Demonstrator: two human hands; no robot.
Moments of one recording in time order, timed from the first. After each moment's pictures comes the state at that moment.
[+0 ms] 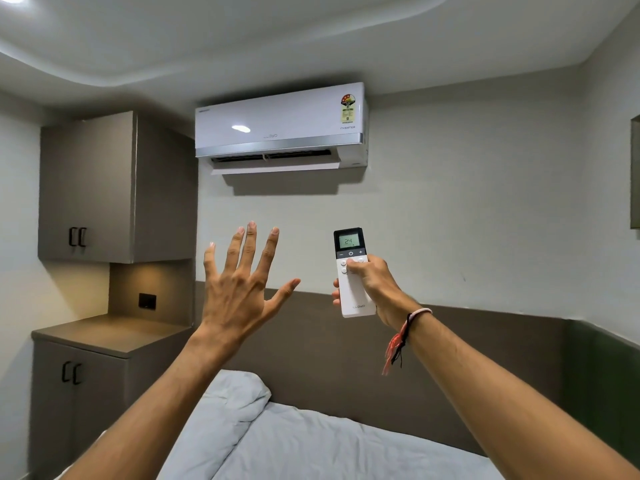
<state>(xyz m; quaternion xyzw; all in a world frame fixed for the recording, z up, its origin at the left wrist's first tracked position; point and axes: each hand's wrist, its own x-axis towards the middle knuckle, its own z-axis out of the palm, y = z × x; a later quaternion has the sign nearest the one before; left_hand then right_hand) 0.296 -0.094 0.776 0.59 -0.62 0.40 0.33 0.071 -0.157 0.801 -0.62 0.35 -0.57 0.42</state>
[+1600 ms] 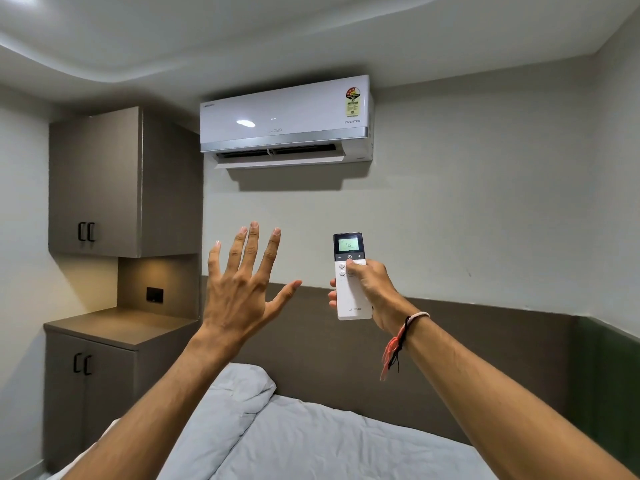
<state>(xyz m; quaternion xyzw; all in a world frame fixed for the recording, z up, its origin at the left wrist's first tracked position) 0.295 -0.085 0.771 0.60 -0.63 0.38 0.31 0.081 -0.140 0.791 -0.59 0.35 -0.56 0.47</state>
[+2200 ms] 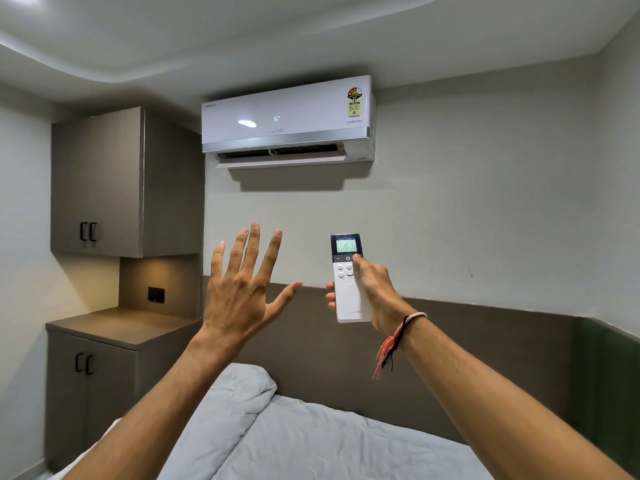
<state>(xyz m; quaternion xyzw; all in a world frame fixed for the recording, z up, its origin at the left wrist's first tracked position) 0.297 -0.082 0.770 0.60 -0.63 0.38 0.31 0.088 -0.142 0.792 -0.53 0.37 -0.57 0.51</state>
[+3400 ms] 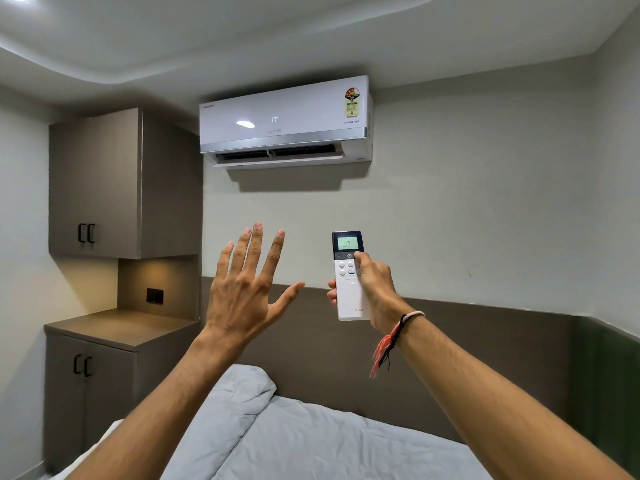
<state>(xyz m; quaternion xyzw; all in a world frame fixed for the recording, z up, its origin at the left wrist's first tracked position) 0.288 -0.082 0.770 0.58 -0.64 0.38 0.33 0.085 -0.152 0.791 -0.52 0.38 -0.59 0.48</state>
